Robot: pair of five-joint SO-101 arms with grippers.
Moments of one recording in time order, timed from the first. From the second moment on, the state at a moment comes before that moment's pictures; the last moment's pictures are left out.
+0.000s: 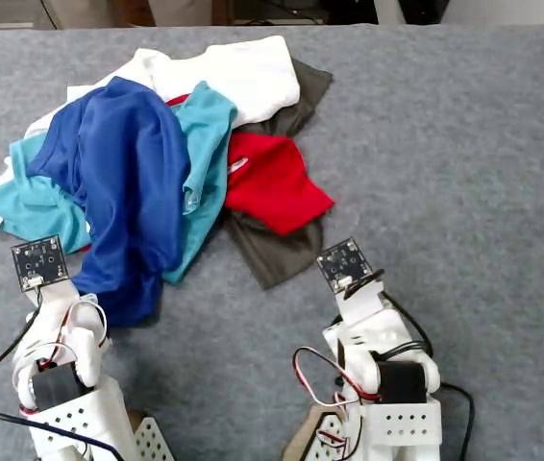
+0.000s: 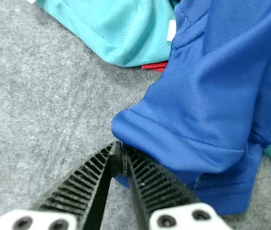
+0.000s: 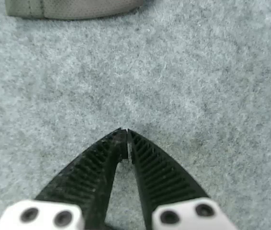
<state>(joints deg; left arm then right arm) -25.5 -103.5 96.3 62.8 -13.5 -4.3 -103.6 96.7 76.7 18.9</state>
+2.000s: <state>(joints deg) -36.0 -103.5 96.3 66.3 -19.8 -9.4 -103.6 96.7 76.3 18.9</state>
